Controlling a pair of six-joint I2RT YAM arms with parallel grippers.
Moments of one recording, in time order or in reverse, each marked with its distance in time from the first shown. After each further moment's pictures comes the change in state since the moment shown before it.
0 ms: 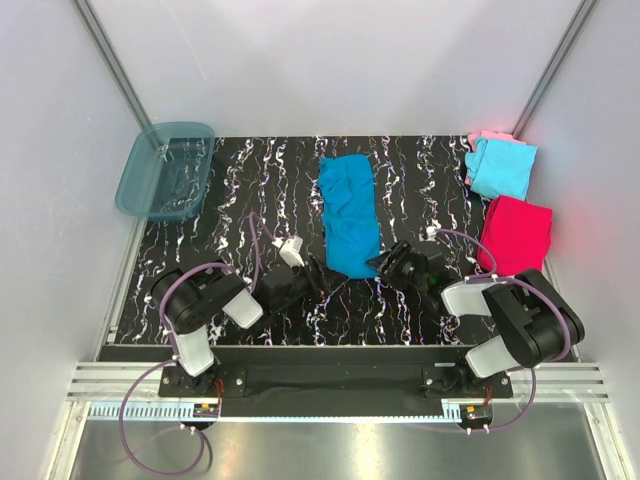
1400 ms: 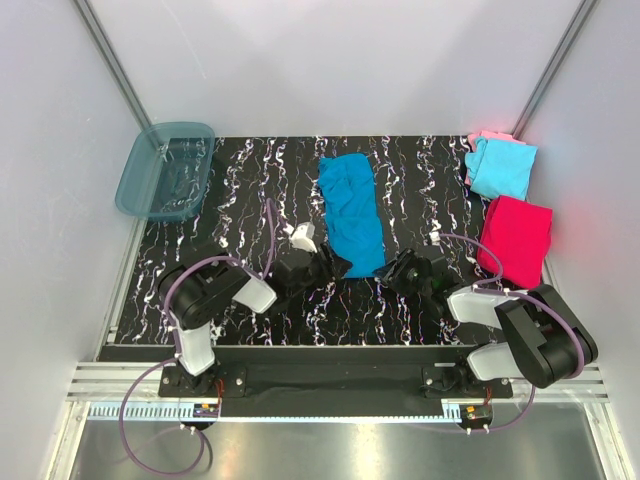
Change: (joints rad) left arm 0.000 0.035 0.212 -0.264 -0.096 0.079; right arm 0.000 -0.115 -0.029 -0.161 0.027 -0.020
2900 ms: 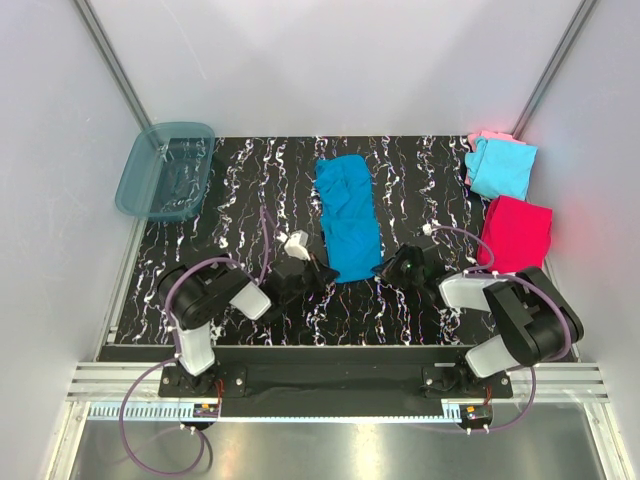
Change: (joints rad) left arm 0.005 0.014 -0.082 0.069 0.011 -0.021; right arm 0.000 0.122 0.113 -0.041 0.006 -0.028
